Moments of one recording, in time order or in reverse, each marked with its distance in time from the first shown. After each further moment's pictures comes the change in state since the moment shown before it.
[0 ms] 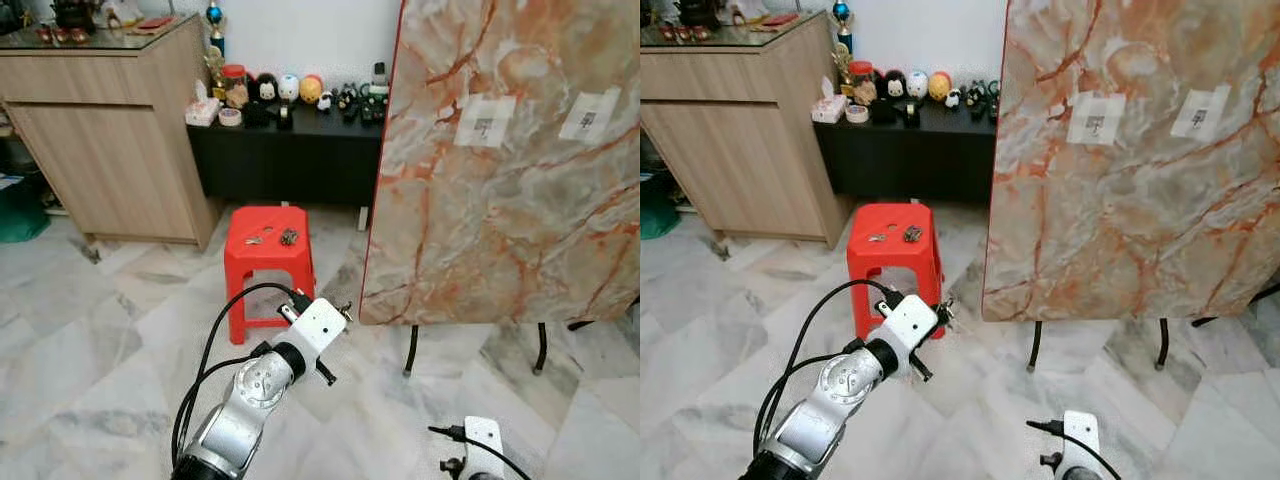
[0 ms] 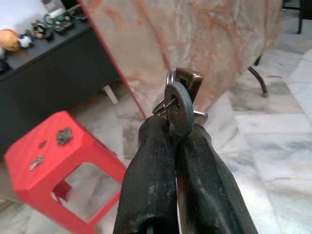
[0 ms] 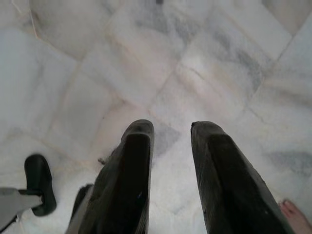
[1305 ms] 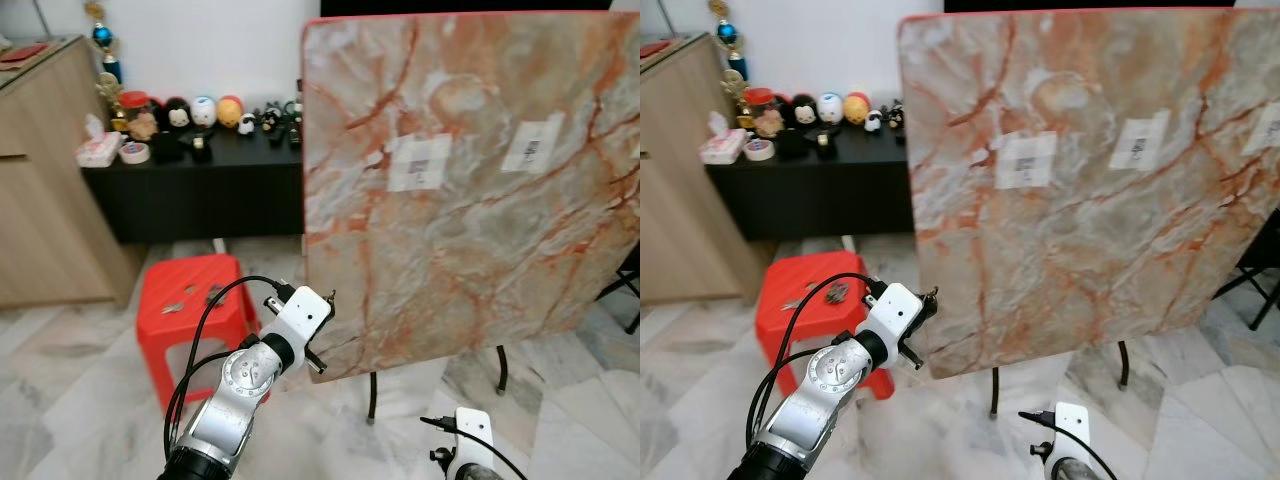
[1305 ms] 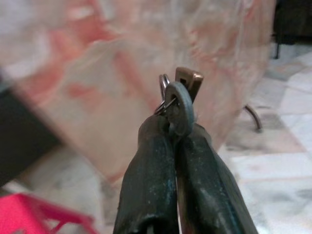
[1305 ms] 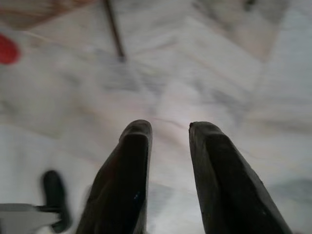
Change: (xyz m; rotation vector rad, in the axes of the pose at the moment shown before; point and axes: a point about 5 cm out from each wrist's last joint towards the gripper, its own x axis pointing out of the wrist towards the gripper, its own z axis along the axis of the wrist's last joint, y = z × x) left arm 0.005 0.005 0.004 -0.077 -0.021 0.006; right arm 0.000 -0.002 -0.001 0.005 -0.007 0.009
